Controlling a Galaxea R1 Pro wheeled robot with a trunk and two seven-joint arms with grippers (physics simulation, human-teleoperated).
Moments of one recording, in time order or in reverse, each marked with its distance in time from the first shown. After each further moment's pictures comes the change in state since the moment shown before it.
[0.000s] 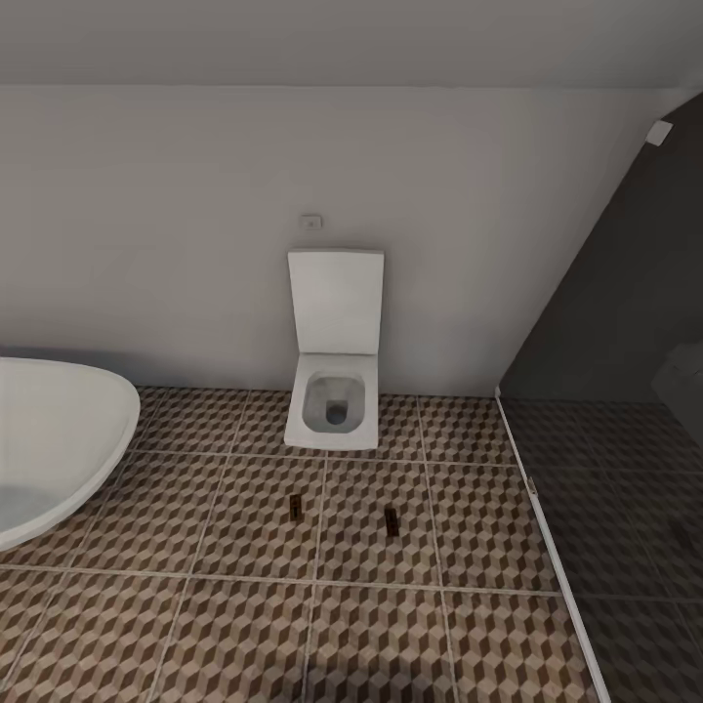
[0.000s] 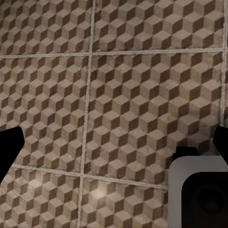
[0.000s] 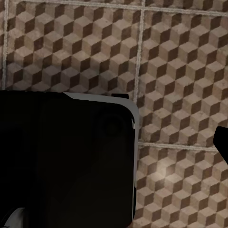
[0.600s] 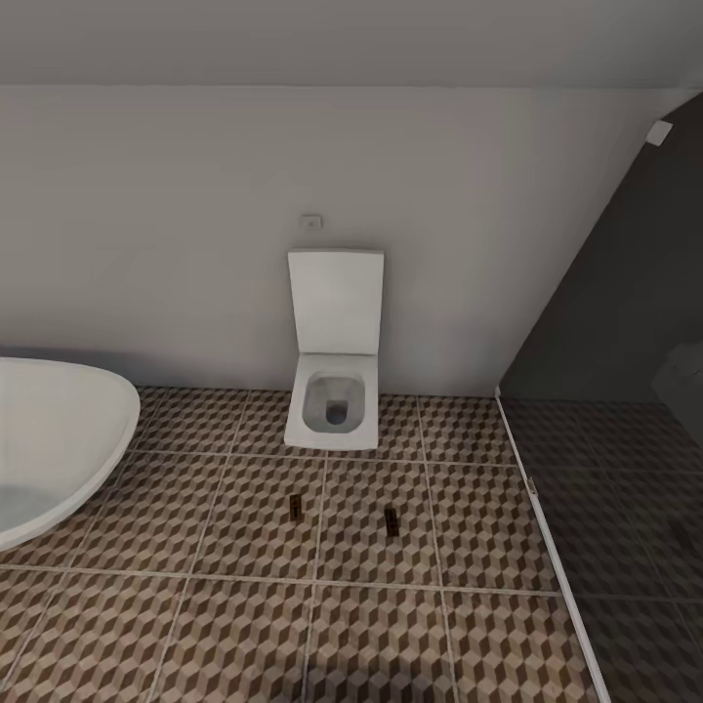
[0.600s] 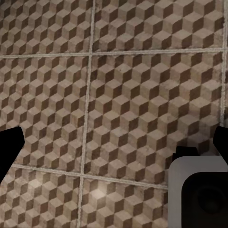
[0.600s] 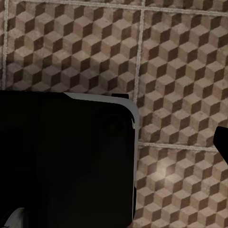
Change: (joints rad) left arm 0.000 0.000 0.000 0.000 0.000 0.000 0.000; right arm 0.000 0.000 0.000 0.000 0.000 0.000 0.000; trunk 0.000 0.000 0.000
